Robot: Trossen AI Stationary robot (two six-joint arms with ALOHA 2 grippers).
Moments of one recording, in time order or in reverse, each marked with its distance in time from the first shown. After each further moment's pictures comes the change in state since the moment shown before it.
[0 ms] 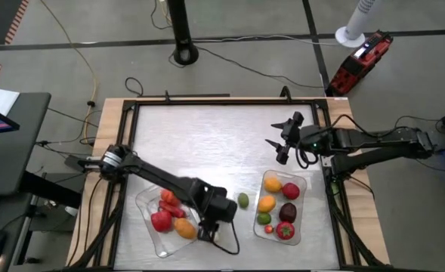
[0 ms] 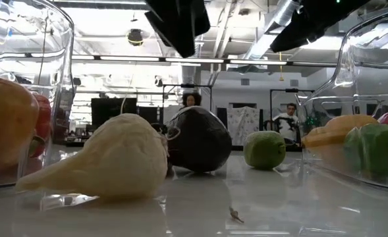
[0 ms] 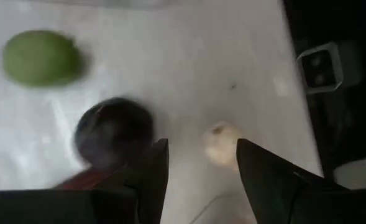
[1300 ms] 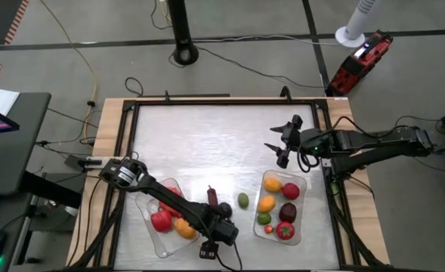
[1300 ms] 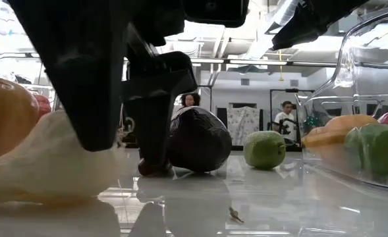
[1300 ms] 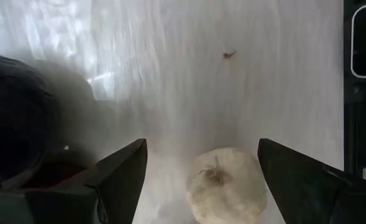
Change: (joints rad) left arm -0.105 0.202 0.021 0.049 -0.007 -0.181; right arm 0.054 0.000 0.000 -0.001 -0.001 0.040
